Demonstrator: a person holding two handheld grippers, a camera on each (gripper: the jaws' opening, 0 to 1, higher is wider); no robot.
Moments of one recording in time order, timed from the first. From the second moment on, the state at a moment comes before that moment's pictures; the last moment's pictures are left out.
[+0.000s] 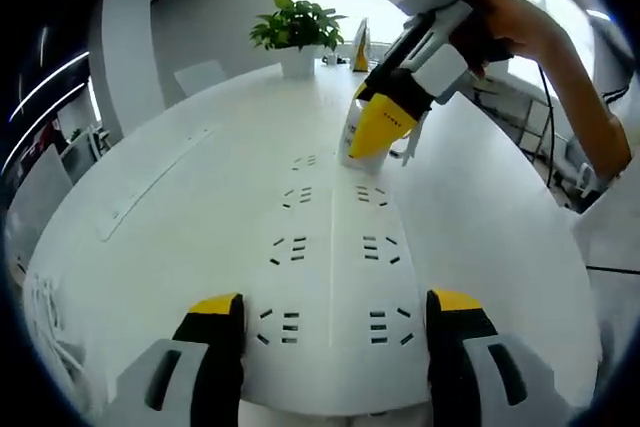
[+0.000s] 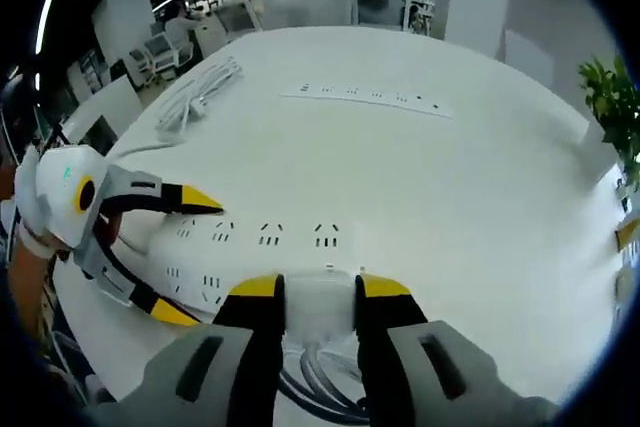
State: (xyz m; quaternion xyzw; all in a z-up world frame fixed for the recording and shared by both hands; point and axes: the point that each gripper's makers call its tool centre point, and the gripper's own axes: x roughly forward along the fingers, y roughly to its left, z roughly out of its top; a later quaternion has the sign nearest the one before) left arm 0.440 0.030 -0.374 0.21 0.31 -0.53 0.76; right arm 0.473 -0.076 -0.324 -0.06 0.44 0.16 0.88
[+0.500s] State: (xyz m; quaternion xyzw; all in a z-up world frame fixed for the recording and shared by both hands) left arm 0.434 0.024 -0.375 0.21 0.30 -0.58 0.72; right arm 0.449 -0.084 -0.323 -0.03 0.43 0.13 0.89
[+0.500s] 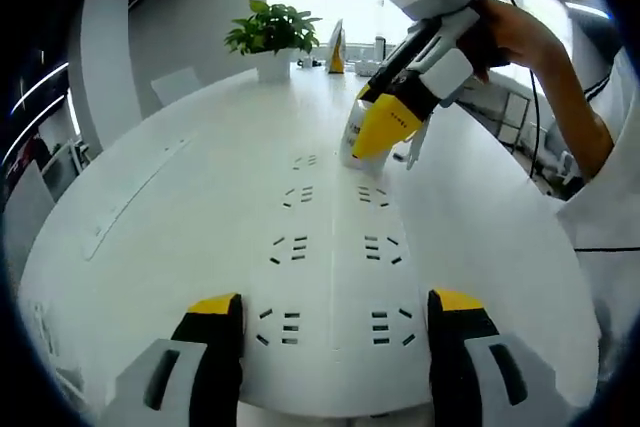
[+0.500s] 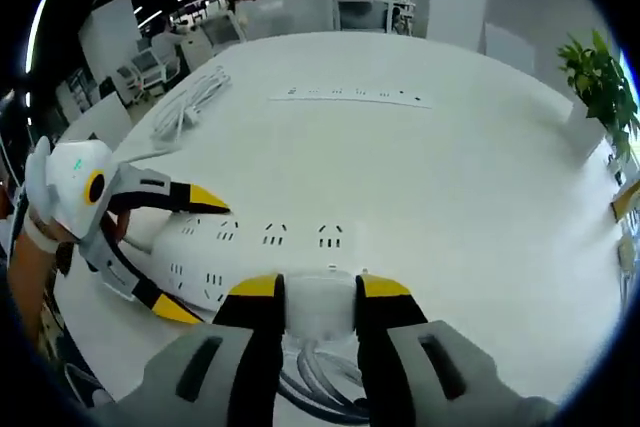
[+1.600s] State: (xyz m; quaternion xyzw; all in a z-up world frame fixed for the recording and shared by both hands) left arm 0.429 0.019 -0.372 0.20 0.27 -0.62 0.71; right arm 0.430 -0.088 -0.327 0.03 0.41 0.14 0.90
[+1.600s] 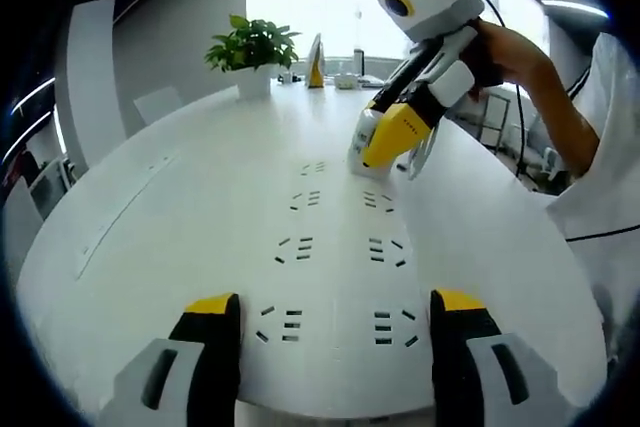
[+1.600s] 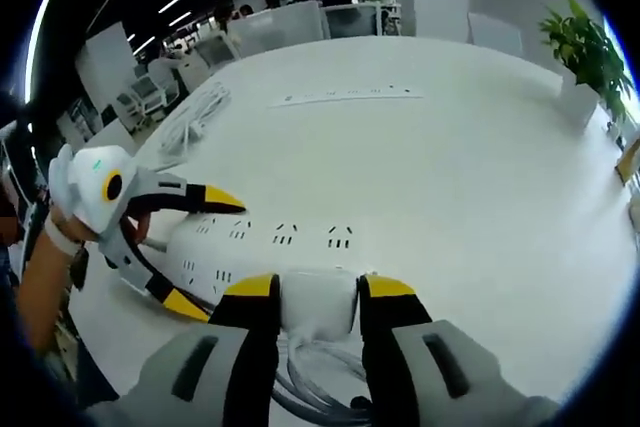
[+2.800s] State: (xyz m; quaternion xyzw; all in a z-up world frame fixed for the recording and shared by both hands) left arm 0.429 0.023 -0.323 0.11 0.18 -0.59 0.78; right arm 0.429 -0.069 -0.296 -0.01 0.29 0.23 0.93
